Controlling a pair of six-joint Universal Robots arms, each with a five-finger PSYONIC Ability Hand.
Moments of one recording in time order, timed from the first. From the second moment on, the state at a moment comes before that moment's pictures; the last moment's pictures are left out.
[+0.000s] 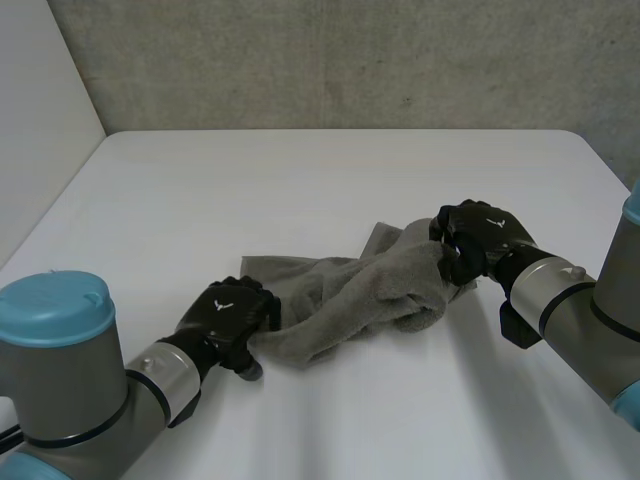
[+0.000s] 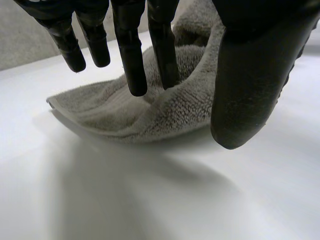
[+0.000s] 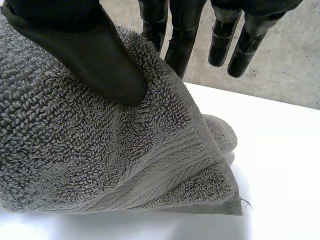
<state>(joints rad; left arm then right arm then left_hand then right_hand) 4.24 -1.90 -1.90 3.37 -1.37 3.22 1.91 -1.28 1.66 -0.07 1.35 3.21 0.66 0.67 0.23 0.23 0.49 1.29 1.27 0.22 0.25 1.14</state>
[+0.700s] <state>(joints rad) 4.24 -2.01 -1.62 3.41 -1.42 3.23 1.88 -1.29 1.50 0.26 1.18 2.83 1.30 1.33 0.23 0.23 1.15 1.29 1.28 0.22 0.25 1.15</state>
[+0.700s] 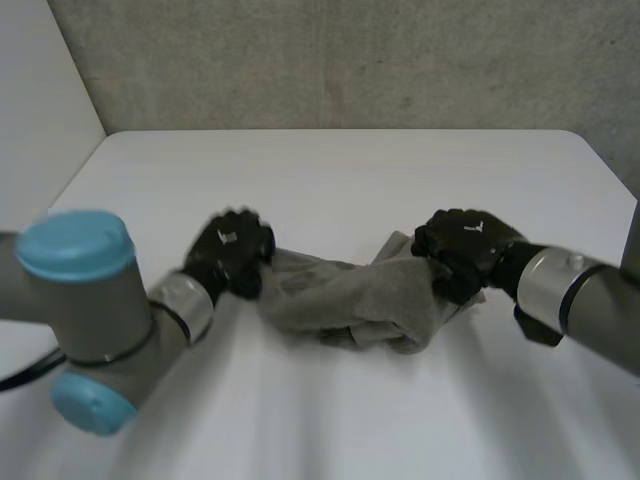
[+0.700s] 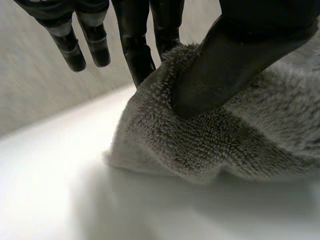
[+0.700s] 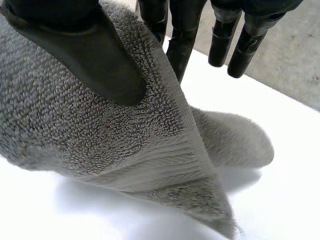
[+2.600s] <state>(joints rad) 4.32 -1.77 -1.94 3.42 -1.38 3.28 1.62 -1.34 1.88 0.08 1.09 2.63 1.30 1.33 0.23 0.23 1.15 1.32 1.32 0.22 0.25 1.17</state>
